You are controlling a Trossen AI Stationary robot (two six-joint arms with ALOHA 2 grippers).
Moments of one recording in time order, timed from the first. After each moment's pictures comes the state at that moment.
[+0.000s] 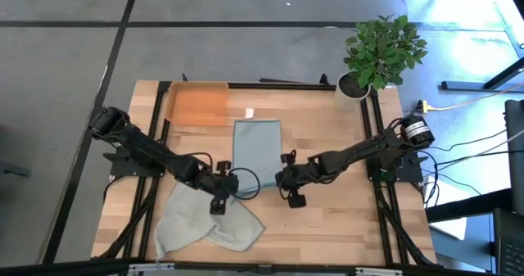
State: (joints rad) left arm -0.41 1.52 0.84 -0.30 -0.20 -0.33; right arm 0.27 1.72 0.98 -0.17 0.11 0.02
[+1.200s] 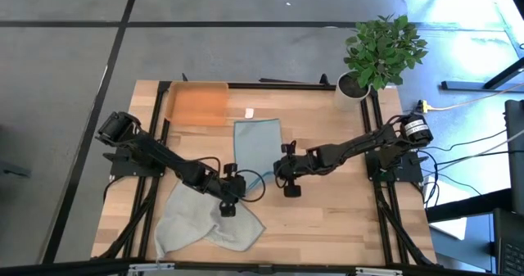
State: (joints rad) left arm -0.41 1.64 0.84 -0.11 -0.28 -0.38; right arm 0.19 1.72 0.98 -0.17 0.17 0.01
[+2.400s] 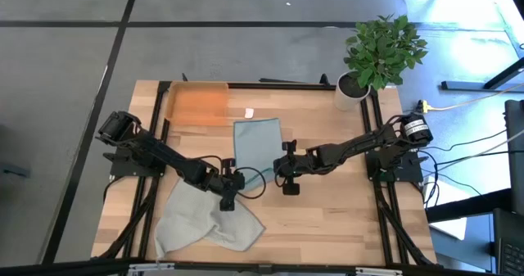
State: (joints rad) left arm -0.38 1.64 0.84 -0.21 -0.33 -0.33; right arm 0.18 1.72 0.98 -0.17 0.23 0.02
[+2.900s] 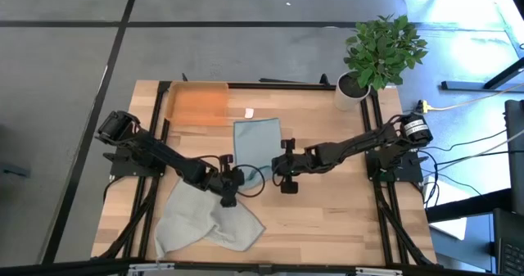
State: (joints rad) left arm -0.38 1.63 0.84 -0.23 -0.46 -0.36; right arm 0.18 1.72 1.05 -0.25 0.26 0.01
